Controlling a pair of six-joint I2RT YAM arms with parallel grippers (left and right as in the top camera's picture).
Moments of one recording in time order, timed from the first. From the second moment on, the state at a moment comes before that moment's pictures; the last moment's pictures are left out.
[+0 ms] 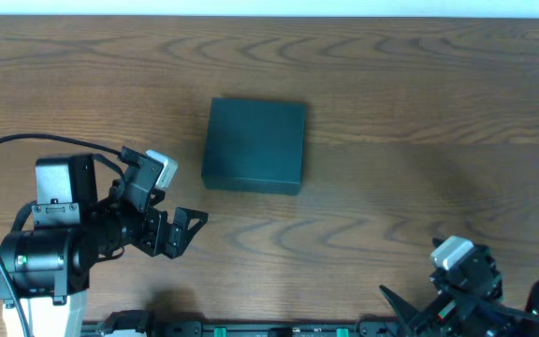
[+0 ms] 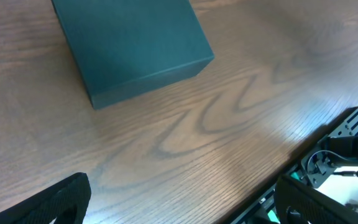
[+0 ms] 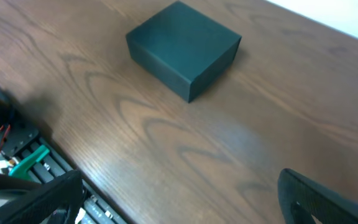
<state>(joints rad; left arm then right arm) 0.04 0.94 1.14 -1.28 0.63 0.30 0.19 0.50 1.22 -1.40 -0.39 -0.27</state>
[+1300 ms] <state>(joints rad) 0.09 0.15 0.43 -0.84 0.32 0.15 0.19 0.50 1.22 -1.41 -0.39 -0.26</state>
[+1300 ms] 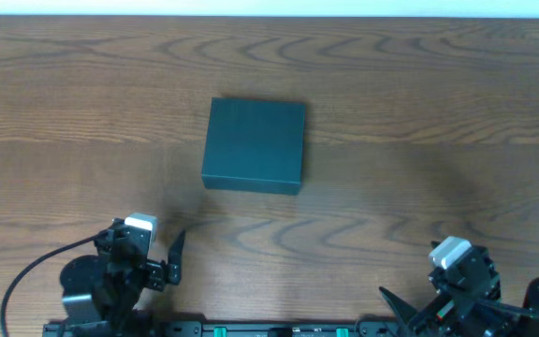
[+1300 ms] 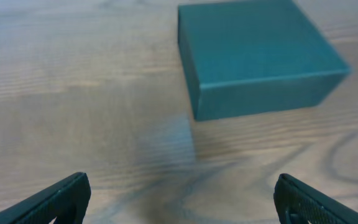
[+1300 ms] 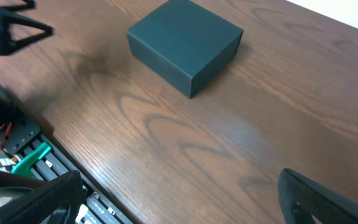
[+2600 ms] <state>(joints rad) 0.09 0.01 0.17 -0.63 0.27 -0.02 0.19 0.50 1.22 -1.41 -0.39 -0.26</state>
